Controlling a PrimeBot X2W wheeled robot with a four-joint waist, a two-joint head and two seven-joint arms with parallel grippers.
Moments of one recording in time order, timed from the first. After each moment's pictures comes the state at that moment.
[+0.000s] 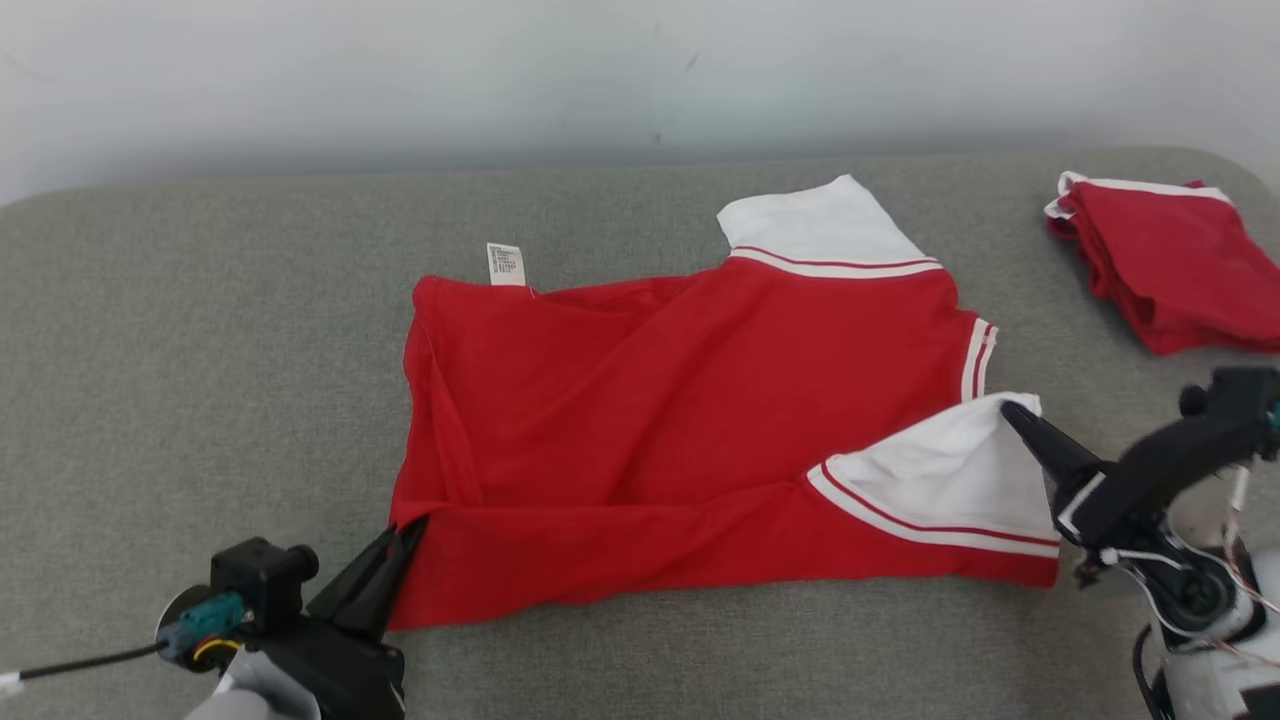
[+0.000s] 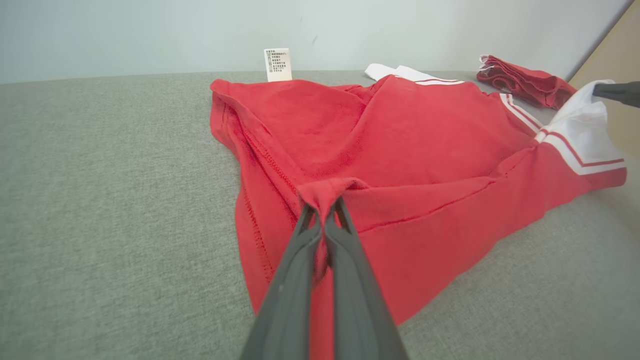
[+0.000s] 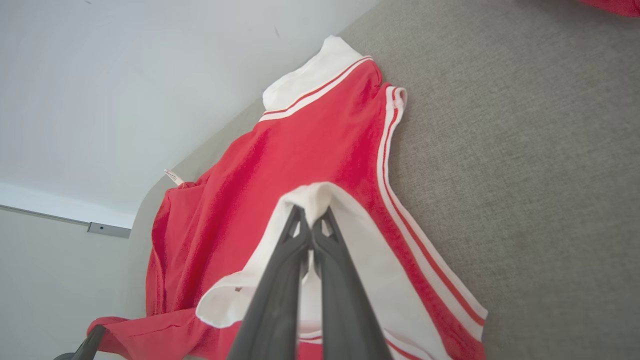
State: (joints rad) left arm -0.40 0.53 -0.73 0.38 -0.80 -0.13 -0.26; right arm -0.33 -0.28 -0.09 0.27 0.91 0.13 0.56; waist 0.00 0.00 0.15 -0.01
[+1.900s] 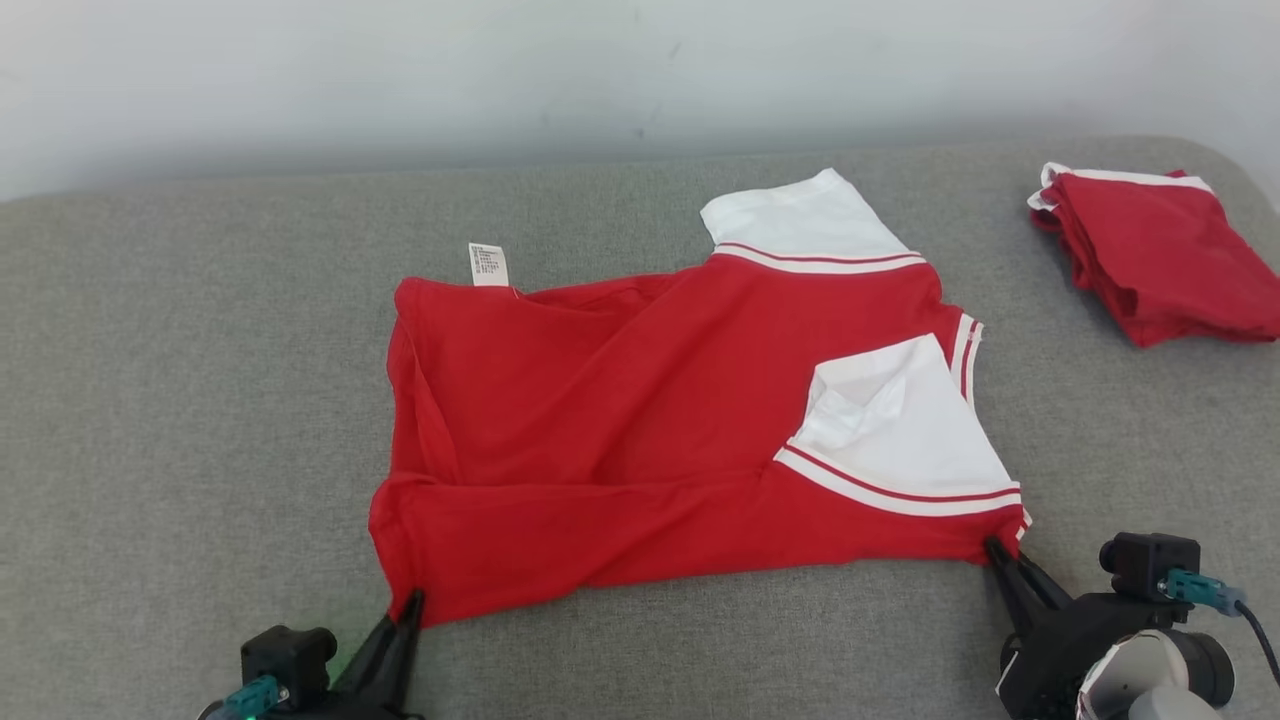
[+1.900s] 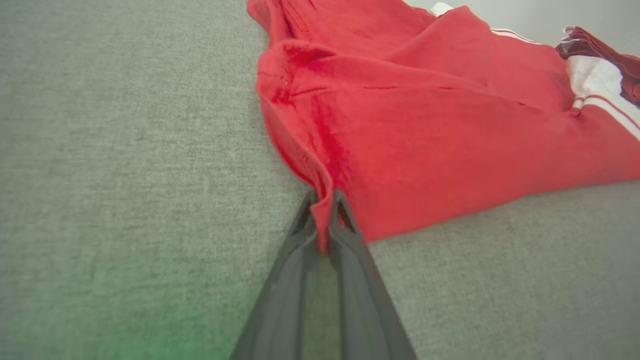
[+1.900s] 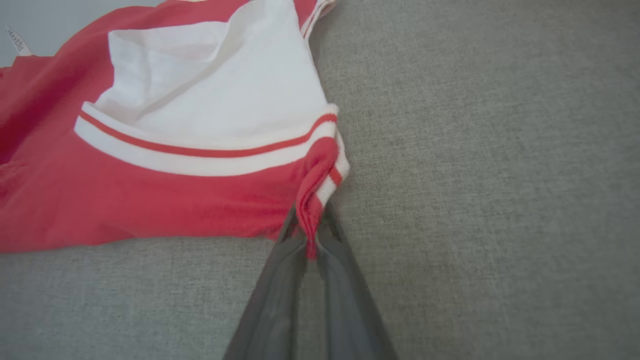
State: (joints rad) left arm -0.26 0.28 -0.44 0.61 -0.61 -0.13 -0.26; right arm -0.21 -0.35 0.22 0.51 0.61 0.13 0.01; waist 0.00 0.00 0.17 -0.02
